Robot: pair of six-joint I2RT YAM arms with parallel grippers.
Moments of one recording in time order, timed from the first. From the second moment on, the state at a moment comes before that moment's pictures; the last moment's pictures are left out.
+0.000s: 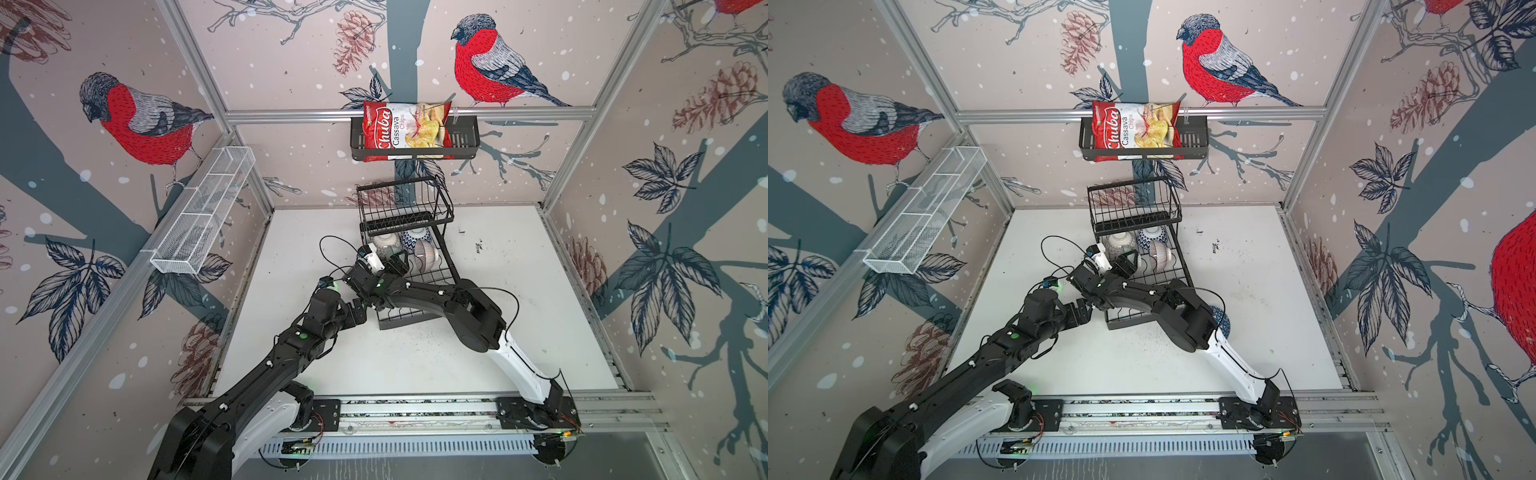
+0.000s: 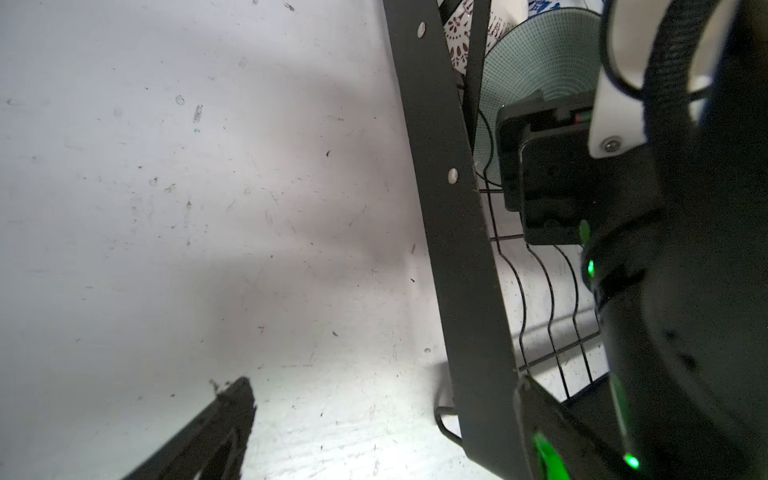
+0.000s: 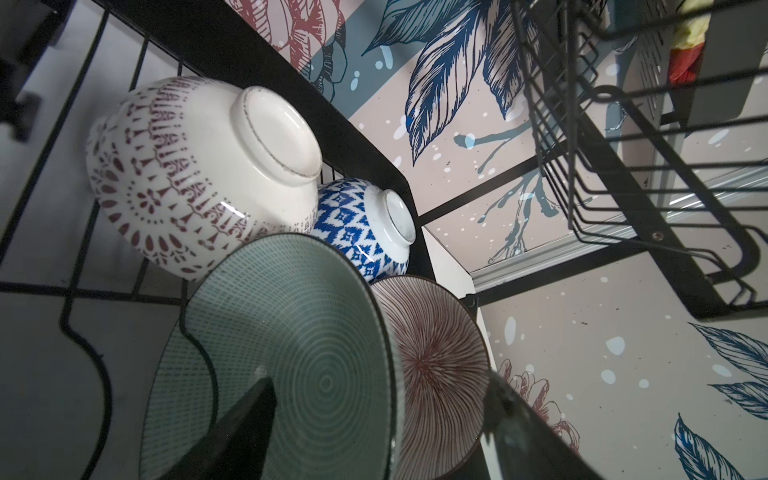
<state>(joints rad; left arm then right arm) -0.43 0.92 0.39 -0.18 0.03 -0.65 1.09 2.41 1.89 -0.46 1.30 0.01</state>
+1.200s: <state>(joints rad) -0.43 0.83 0.42 -0.17 0.08 -0.63 1.11 2.11 1.60 -0.55 1.12 0.31</state>
